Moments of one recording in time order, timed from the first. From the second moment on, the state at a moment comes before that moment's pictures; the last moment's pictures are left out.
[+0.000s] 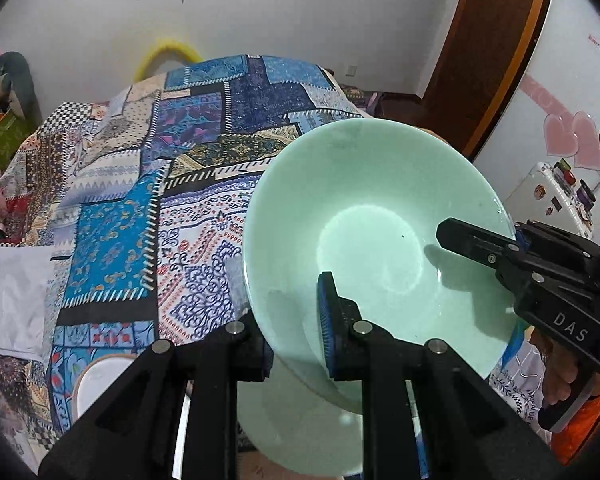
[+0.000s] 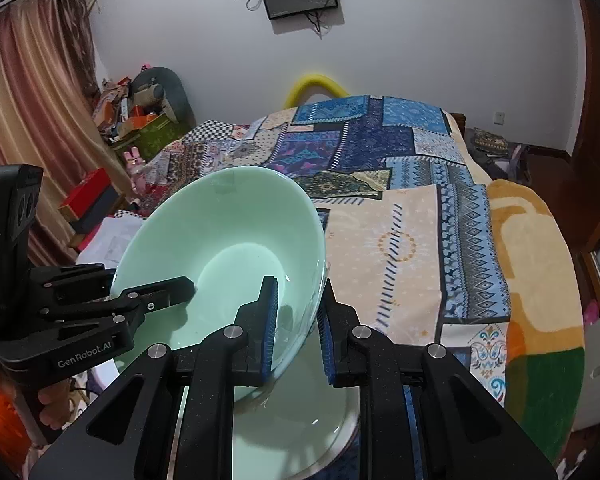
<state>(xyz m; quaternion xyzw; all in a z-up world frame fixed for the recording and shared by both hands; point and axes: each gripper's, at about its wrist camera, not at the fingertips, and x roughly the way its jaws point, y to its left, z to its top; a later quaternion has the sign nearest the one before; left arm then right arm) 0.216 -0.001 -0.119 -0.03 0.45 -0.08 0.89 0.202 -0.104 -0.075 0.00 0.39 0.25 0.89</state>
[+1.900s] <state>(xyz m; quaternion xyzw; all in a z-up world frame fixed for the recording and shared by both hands) 0.086 0.178 -0.192 -0.13 0.49 0.04 0.86 0.150 0.054 -0.165 -0.02 0.49 0.34 0.80</state>
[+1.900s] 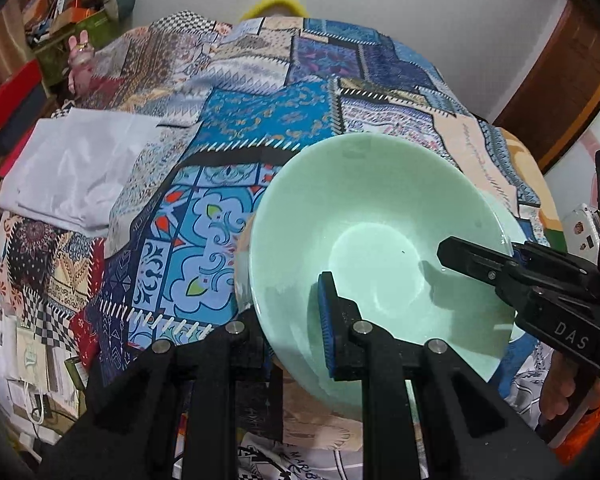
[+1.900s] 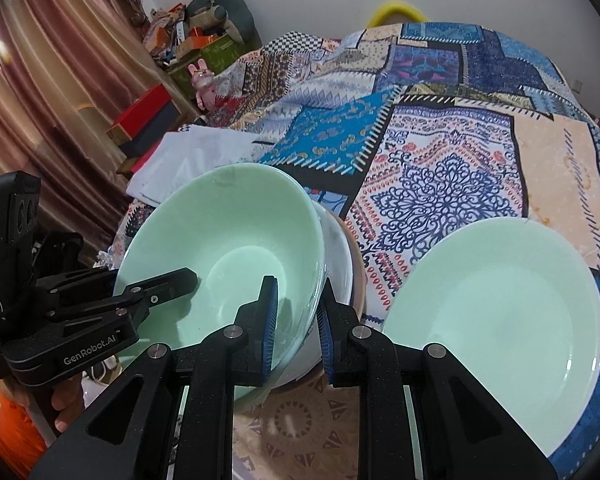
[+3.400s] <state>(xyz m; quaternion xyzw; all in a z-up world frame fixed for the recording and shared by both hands) 0.096 0.169 -0.169 -0.07 0.47 0.08 0.88 0.150 0.027 -0.155 -0.05 0.47 0.33 0.82</state>
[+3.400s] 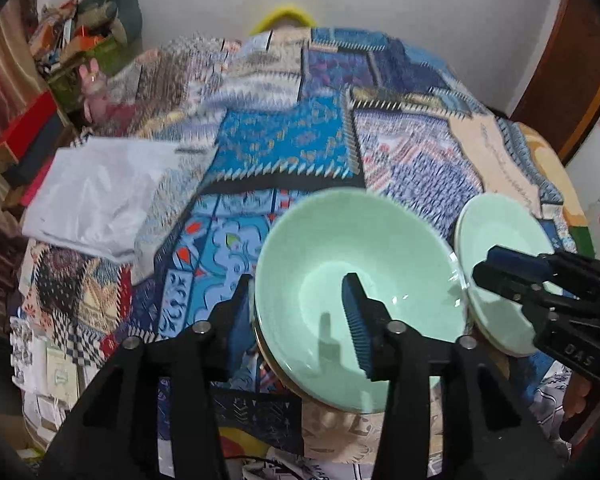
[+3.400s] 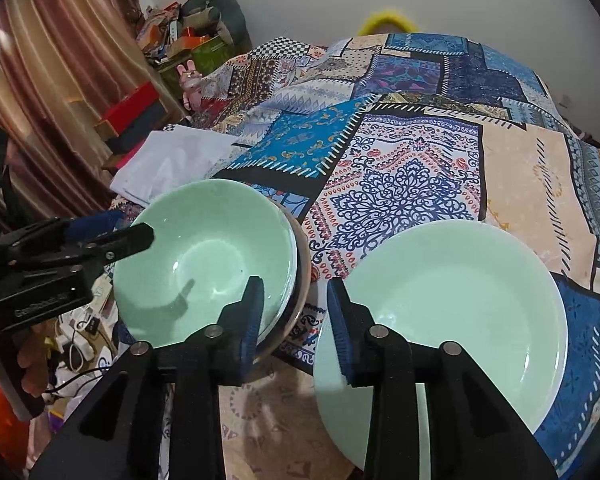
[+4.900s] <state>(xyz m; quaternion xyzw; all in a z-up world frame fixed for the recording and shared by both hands) 0.088 0.183 -0.241 -0.20 0.51 0.04 0.84 0.170 0.055 -0.203 -0.04 0.52 0.34 0.79</state>
